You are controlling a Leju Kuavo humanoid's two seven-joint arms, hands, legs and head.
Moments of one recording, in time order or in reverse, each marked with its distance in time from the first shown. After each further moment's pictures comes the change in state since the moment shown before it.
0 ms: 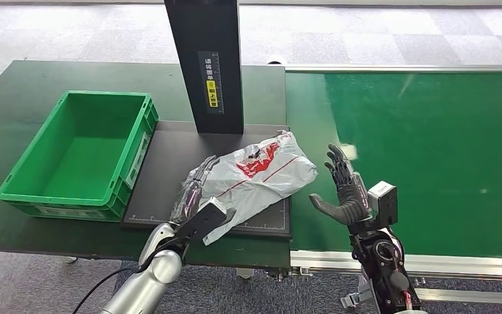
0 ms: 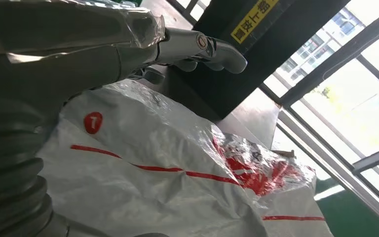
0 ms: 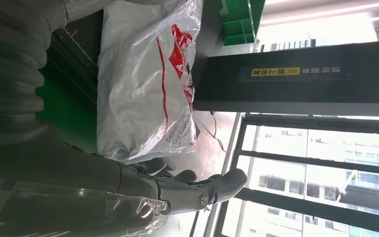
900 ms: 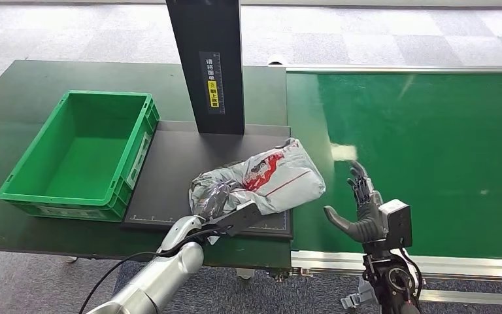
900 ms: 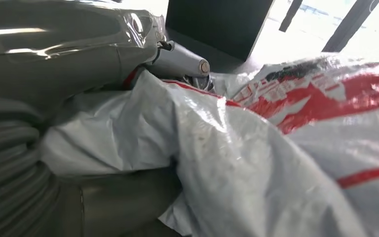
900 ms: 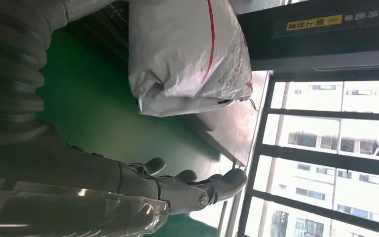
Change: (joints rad) left arm -0.167 -0.057 -0.085 0.338 -0.201 -0.020 0.171; right arm 0.181 0.035 -0.129 -0.213 0.077 -0.092 0.126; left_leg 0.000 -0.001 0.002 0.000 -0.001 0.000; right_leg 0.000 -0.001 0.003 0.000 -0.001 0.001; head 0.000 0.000
